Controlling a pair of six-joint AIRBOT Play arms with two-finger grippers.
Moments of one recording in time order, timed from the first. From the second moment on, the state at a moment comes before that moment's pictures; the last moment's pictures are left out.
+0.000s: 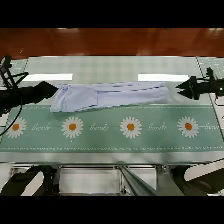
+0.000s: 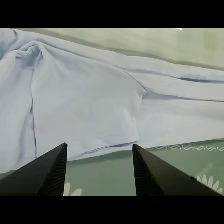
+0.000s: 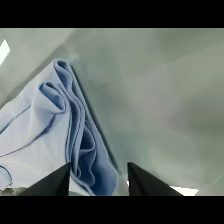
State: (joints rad) left arm 0.11 -0.85 0.77 0.96 -0.86 -1.41; right arm -0.51 -1.84 1.37 -0.69 1.29 1.26
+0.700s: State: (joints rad) left arm 0.09 -0.84 0.74 0.94 -0.82 -1.44; right arm -0.30 -1.99 1.51 -0.64 1.29 1.28
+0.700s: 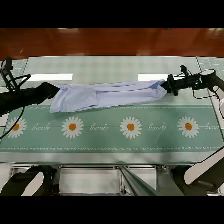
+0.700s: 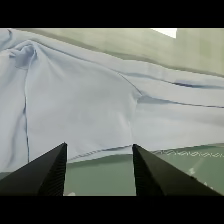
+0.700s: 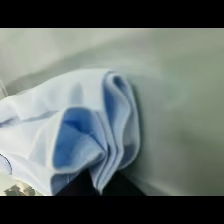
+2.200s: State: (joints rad) left arm -0.77 -1.97 1.73 0.85 -1.02 -1.59; right arm -0.30 -0.86 1.05 -0.71 1.41 1.25
